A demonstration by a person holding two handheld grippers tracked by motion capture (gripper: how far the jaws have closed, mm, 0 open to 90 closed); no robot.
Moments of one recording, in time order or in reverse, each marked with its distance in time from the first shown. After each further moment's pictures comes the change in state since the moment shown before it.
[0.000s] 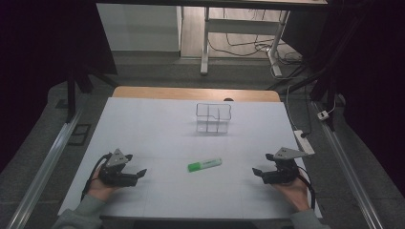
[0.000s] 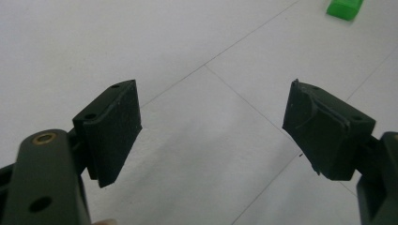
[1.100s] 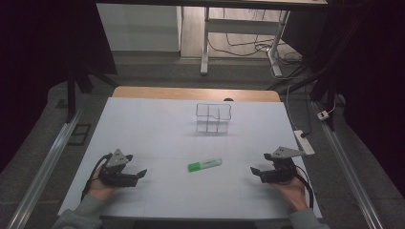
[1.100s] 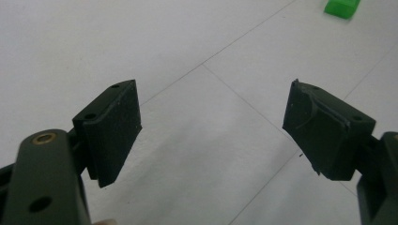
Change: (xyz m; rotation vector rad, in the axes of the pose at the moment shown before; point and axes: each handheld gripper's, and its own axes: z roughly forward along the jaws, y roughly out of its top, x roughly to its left) left arm 0.000 0.000 0.001 0.005 -0.005 0.005; right arm 0.001 0.002 0.007 0.013 -0.006 0.013
